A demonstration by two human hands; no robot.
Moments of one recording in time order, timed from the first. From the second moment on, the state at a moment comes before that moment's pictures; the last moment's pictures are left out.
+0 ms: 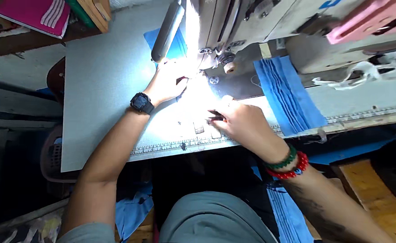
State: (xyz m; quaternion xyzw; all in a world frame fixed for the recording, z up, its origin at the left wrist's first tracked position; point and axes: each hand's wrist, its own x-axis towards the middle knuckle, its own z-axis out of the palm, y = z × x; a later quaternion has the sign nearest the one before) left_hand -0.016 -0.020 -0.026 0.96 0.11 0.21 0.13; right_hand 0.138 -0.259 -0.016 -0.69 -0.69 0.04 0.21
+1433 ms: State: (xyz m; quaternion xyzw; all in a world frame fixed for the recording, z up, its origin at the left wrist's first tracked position) left_hand -0.045 -0.025 0.005 0.41 0.45 0.65 0.45; right_hand 0.062 -0.100 -0.029 -0.67 -0.55 0.09 0.50
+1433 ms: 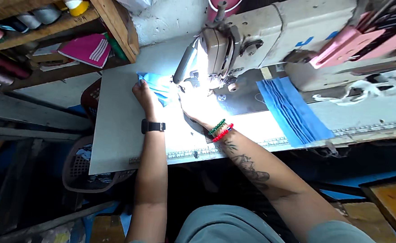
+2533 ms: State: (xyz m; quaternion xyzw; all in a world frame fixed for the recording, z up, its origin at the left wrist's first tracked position) left_hand -0.125 -0.172 0.004 0.92 0.24 0.13 0.27; right_hand 0.162 -0.322 -0.003 -0.58 -0.69 0.32 0.27
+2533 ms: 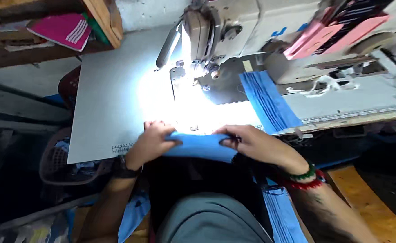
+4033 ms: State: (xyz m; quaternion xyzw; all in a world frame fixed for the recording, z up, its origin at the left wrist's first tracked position) left_hand -0.180 -0.194 -0.027 0.92 0.28 0.21 0.17; right_hand 0.168 -0.353 -0.042 -0.62 -0.68 0.08 0.37
